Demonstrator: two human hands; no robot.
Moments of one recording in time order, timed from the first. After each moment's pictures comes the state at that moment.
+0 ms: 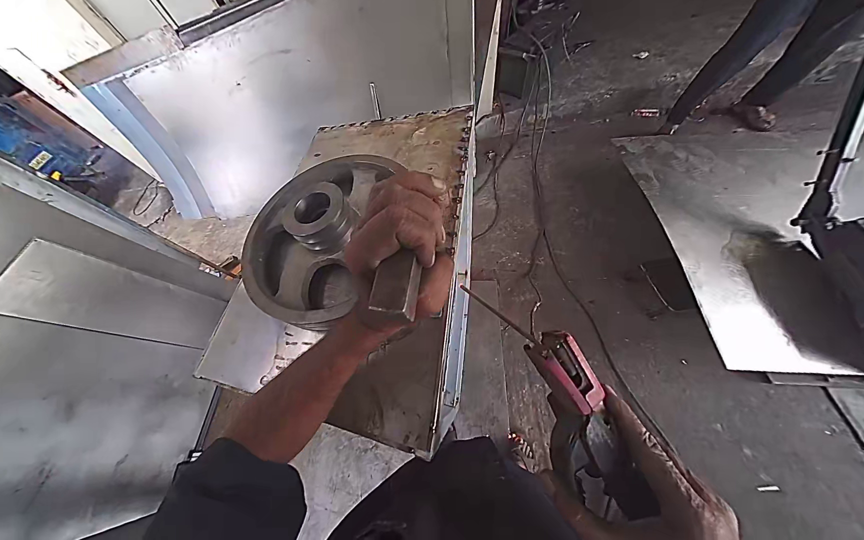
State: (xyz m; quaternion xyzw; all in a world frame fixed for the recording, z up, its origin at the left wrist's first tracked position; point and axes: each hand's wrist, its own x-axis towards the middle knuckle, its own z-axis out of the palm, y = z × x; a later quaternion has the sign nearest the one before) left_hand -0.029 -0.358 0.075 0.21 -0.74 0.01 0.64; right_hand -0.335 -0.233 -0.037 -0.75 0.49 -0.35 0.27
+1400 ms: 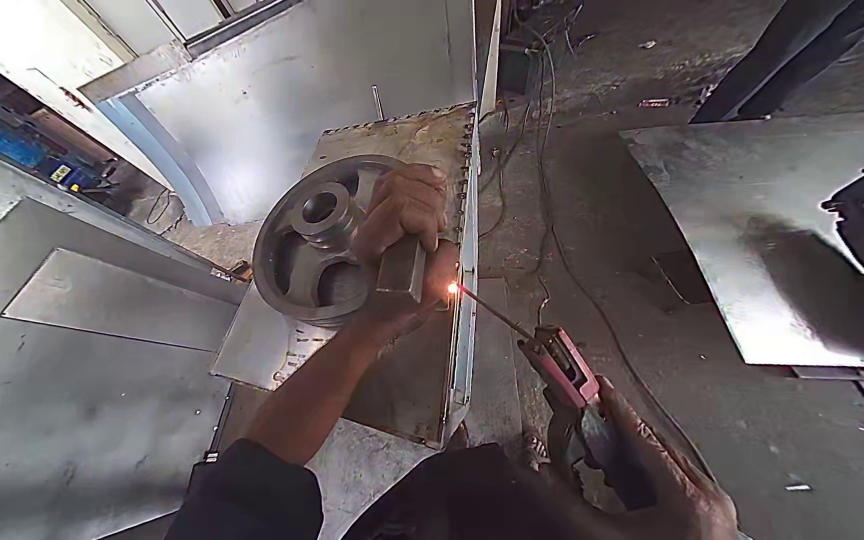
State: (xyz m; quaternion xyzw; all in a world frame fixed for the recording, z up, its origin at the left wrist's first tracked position) left_hand -0.031 -0.361 0.072 0.20 -0.72 0.01 0.66; right_hand -0.324 -0.226 -0.039 -0.76 0.48 -0.36 0.25
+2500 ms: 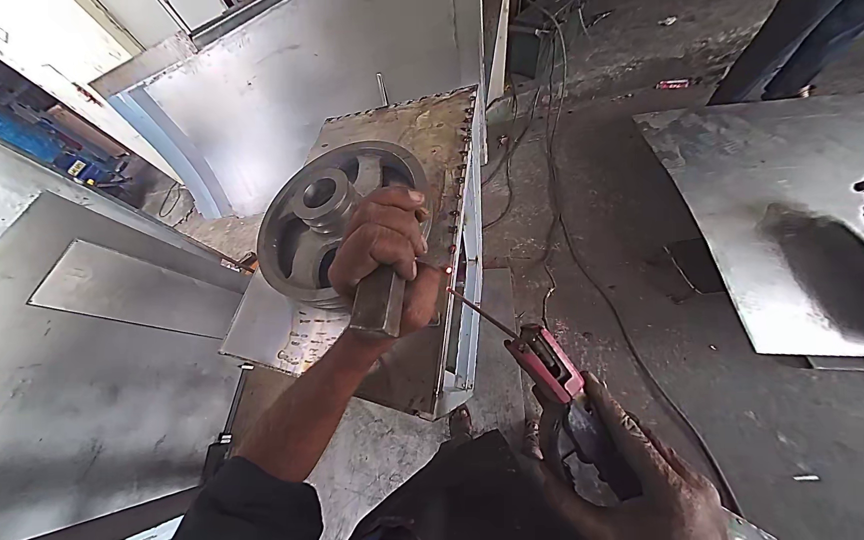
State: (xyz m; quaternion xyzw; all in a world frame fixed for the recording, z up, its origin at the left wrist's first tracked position) left_hand -0.041 -0.316 0.071 0.23 -0.73 0.03 0.65; right_hand -0.337 -0.213 -0.039 -0.77 0.47 -0.33 0.28
